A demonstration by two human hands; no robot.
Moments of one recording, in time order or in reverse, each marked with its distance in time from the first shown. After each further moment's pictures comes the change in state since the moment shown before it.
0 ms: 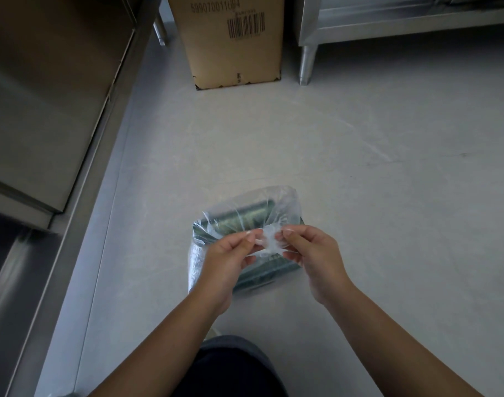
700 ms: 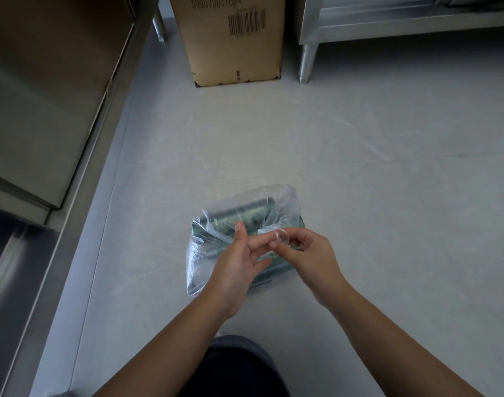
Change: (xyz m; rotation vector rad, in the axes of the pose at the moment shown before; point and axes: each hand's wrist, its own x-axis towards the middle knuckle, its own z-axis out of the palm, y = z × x) left_hand -0.006 -0.004 0.008 -0.130 -0.259 -0.051; right_hand -0.003 0.008 -0.004 -0.287 -0.122 -0.147
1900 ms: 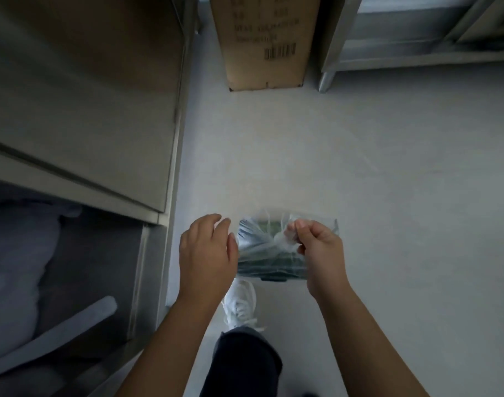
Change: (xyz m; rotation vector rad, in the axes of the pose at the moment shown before) left_hand -0.139 0.238 0.007 1.500 0.501 0.270; right_hand -0.082 -0.267 0.050 0.227 0.283 0.285
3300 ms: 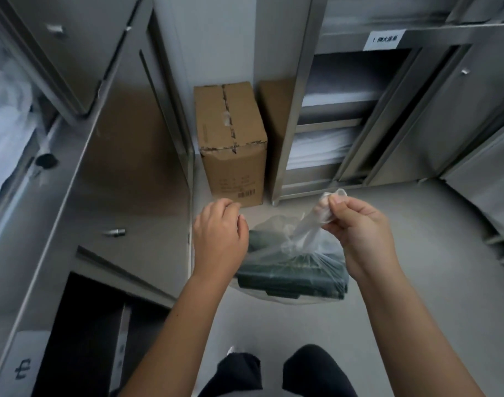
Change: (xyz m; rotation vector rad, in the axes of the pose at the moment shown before) left_hand 0.069 0.171 -0.441 -0.195 0.256 0.225; right_hand -0.246 -0.464 0.001 0.198 -0.050 -0.431
